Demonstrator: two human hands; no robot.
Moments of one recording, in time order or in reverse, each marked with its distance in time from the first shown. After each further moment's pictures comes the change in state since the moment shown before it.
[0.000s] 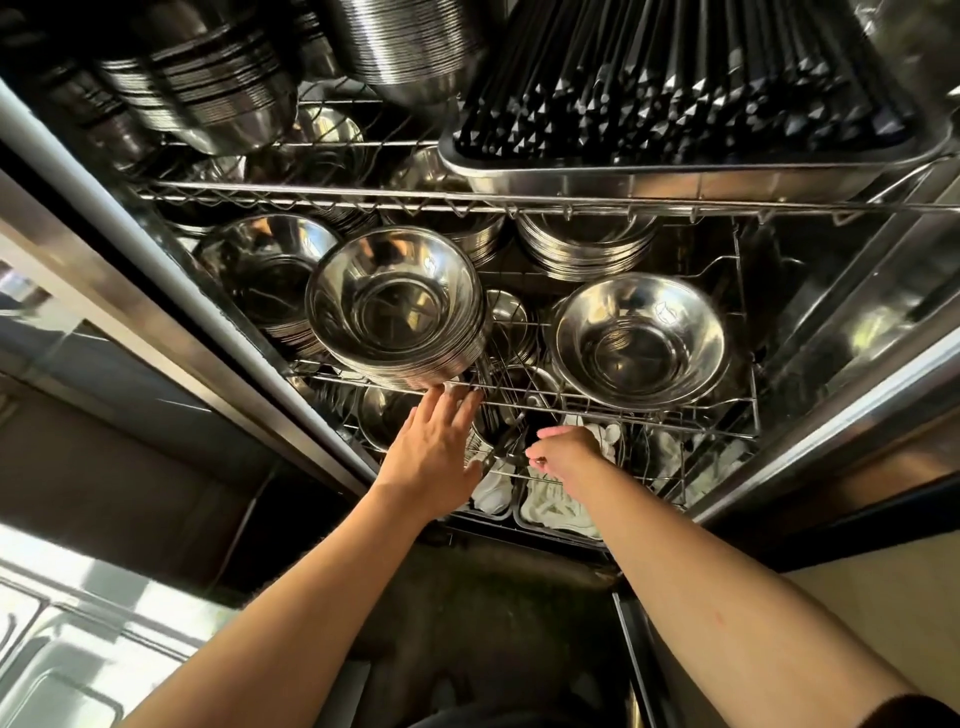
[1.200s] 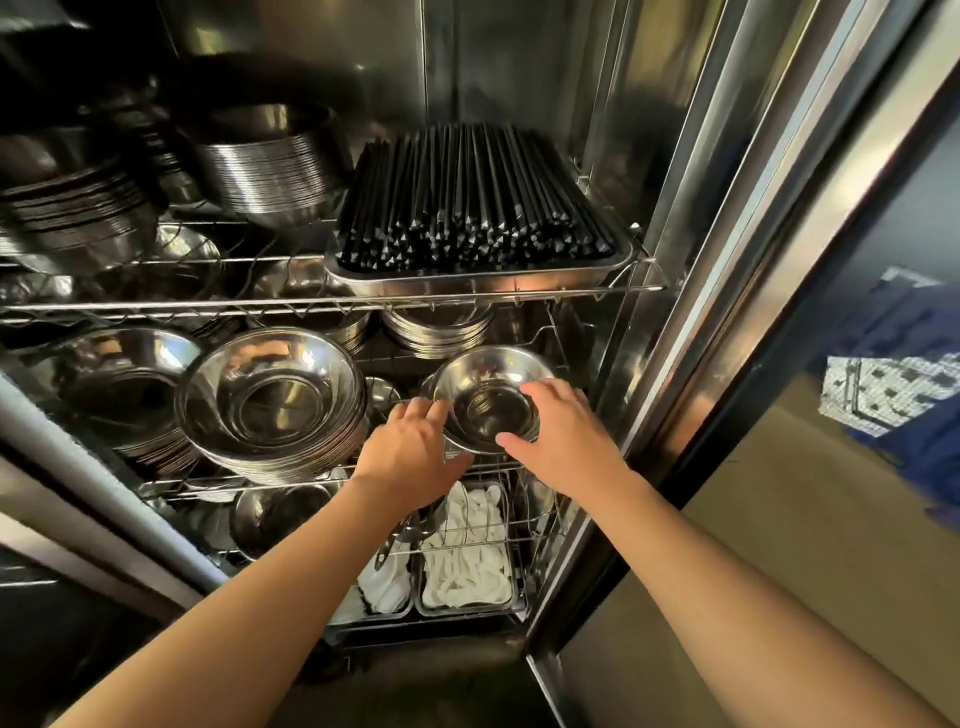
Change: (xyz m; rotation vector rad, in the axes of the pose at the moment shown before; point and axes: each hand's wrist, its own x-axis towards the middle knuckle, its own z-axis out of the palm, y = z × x) left_hand 0.052 0.074 -0.071 -0.079 0.061 0.247; right_hand -0.138 -0.052 -0.111 -0.946 0.541 -0.858
